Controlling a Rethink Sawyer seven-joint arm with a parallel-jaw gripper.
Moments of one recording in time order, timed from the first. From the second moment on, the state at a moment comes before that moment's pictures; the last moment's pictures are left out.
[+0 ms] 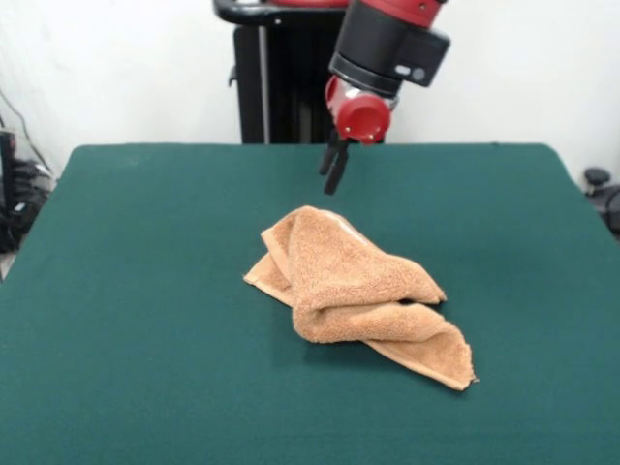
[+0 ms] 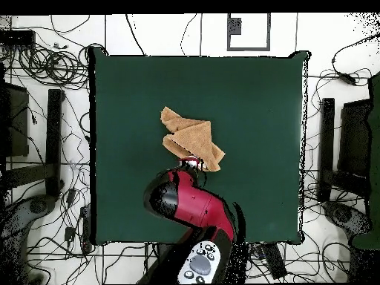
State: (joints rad) arm 0.21 -0.53 -0.45 1.85 0.27 0.14 2.99
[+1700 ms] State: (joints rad) arm -0.22 -0.53 -0.14 1.98 0.22 -0.12 2.99
